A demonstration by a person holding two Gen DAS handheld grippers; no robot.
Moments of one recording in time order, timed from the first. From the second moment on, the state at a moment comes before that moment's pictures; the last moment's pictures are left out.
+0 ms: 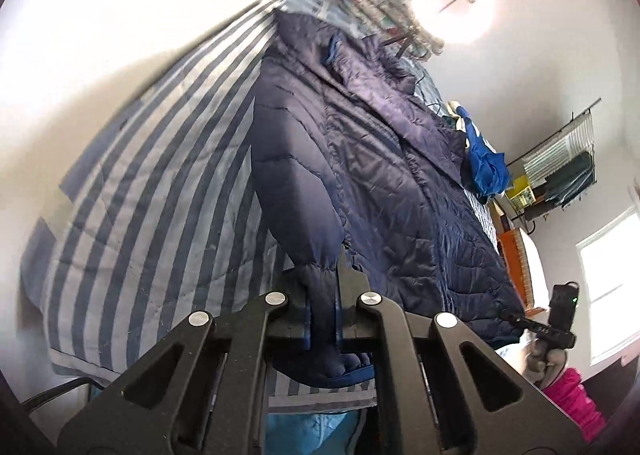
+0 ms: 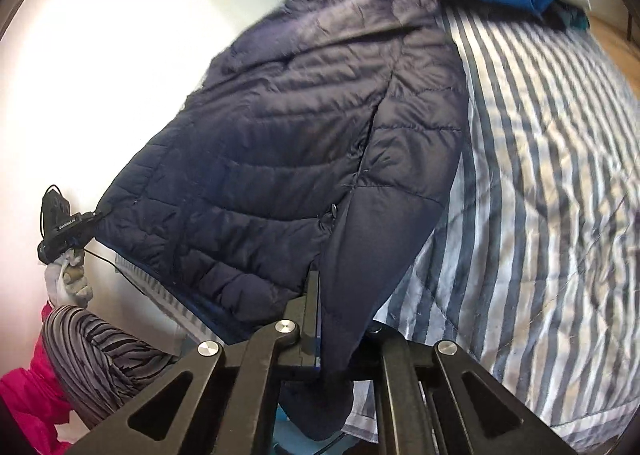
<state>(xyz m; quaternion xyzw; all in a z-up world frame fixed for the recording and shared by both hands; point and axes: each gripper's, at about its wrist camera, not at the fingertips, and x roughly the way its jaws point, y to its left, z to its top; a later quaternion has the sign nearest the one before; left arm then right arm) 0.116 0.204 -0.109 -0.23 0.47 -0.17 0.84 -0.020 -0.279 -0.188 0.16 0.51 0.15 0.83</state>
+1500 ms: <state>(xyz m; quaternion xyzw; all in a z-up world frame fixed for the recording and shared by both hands) 0.302 0.130 0.018 -0.19 0.38 -0.17 0.89 0.157 -0.349 -0.044 0.16 0.37 0.12 0.91</state>
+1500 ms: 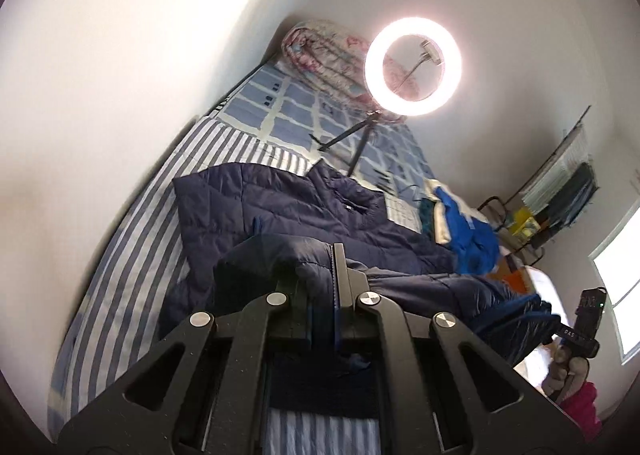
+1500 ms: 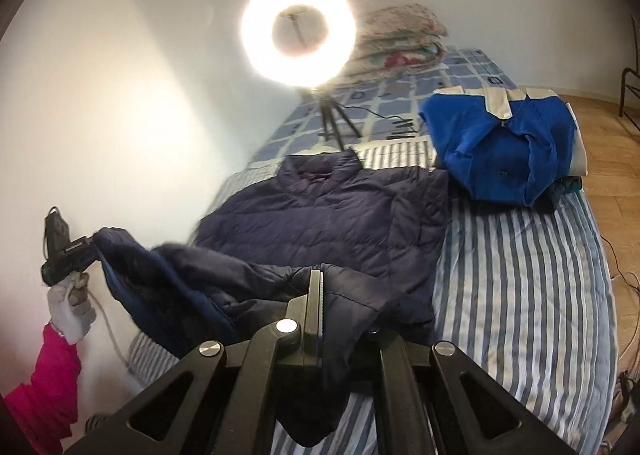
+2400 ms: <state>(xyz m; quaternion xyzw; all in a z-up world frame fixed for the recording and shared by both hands) 0.478 0.095 -0.131 -0.15 0.47 -0.10 0.86 0.345 -0.369 -0.169 0.15 0.46 0.05 0.87</state>
